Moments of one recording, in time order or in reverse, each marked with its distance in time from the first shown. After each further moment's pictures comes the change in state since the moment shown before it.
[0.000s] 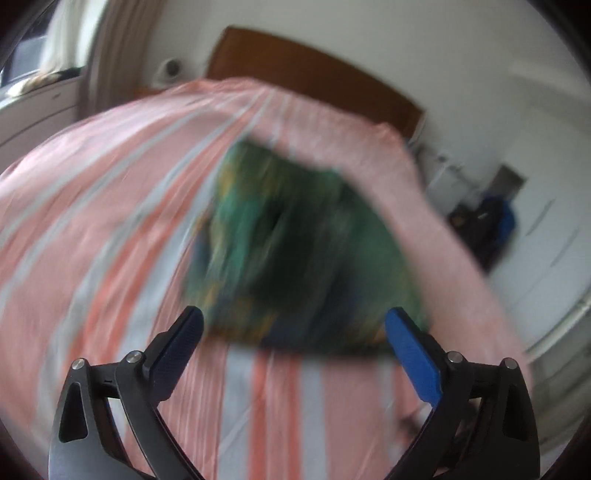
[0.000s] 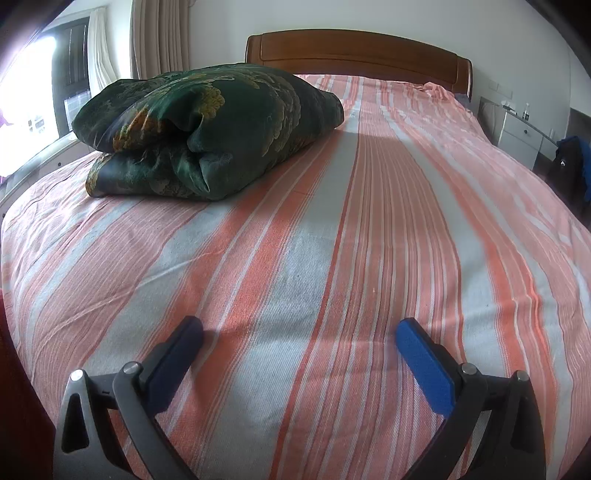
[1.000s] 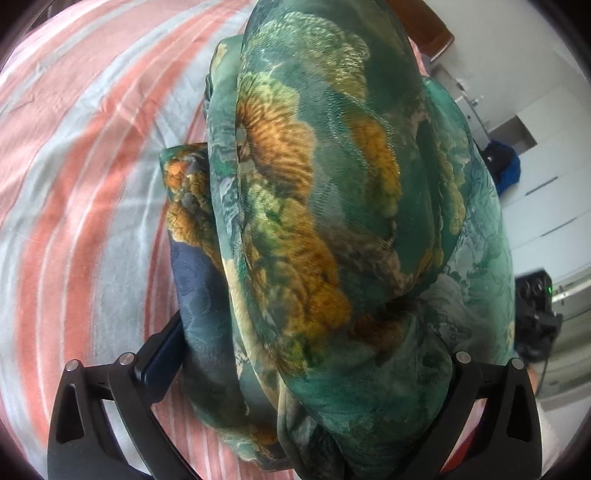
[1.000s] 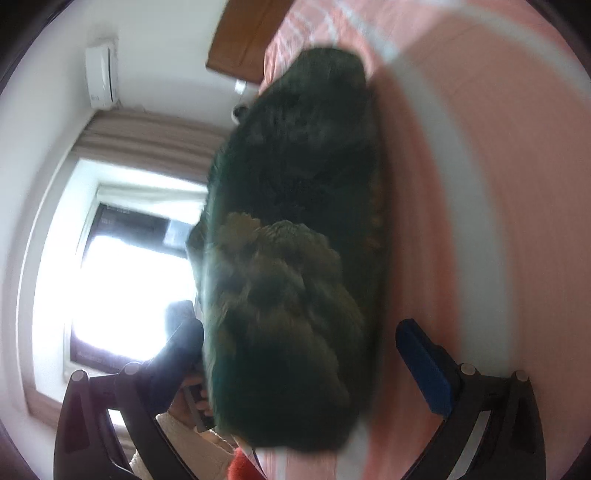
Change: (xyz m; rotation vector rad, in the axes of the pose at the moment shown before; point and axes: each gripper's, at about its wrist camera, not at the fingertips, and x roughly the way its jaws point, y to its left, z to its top) left arm 0.166 0.114 0.019 -0.092 0.479 -0.080; right arm 0.143 -0.056 0.147 0.719 0.261 0.819
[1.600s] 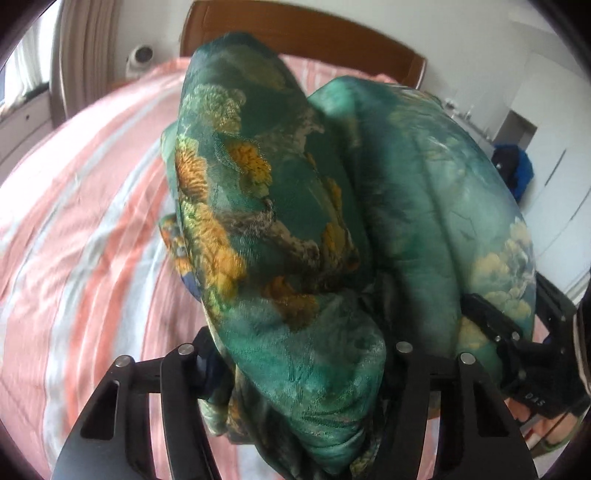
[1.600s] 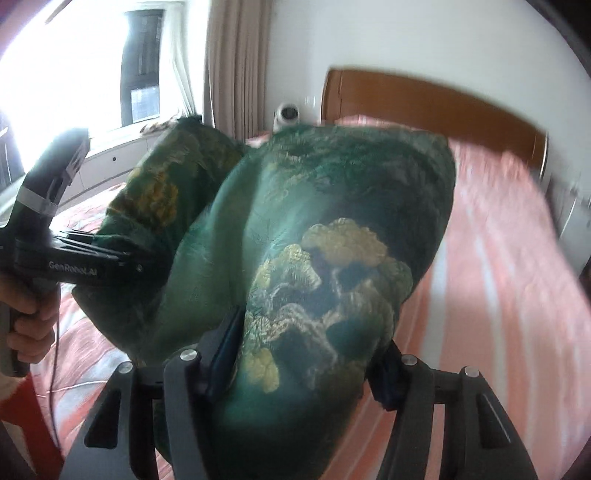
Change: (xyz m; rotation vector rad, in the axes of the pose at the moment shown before) left arm -0.070 -0.081 -0.066 0.194 -0.342 0.214; right arm 0.046 0.166 -0.077 -1.022 -0.236 -0.637
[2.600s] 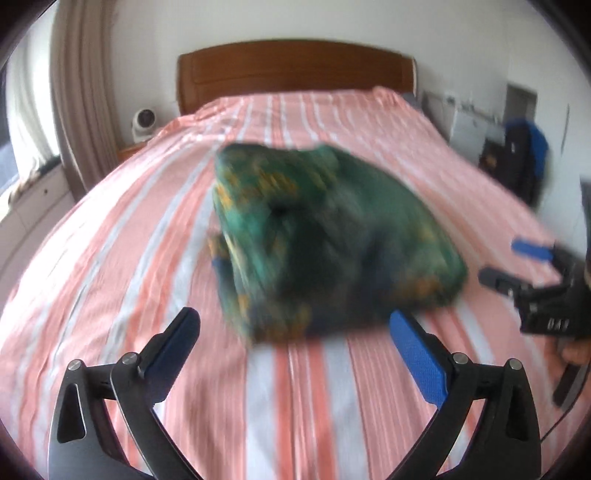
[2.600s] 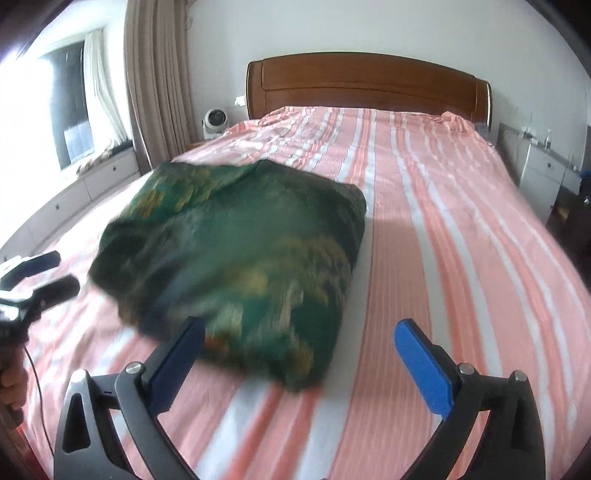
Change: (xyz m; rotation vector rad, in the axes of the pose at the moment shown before) left arm -0.018 -0.036 -0.003 0.194 -0.092 0.199; right arm 0.014 -0.109 0.011 0.232 0.077 -0.131
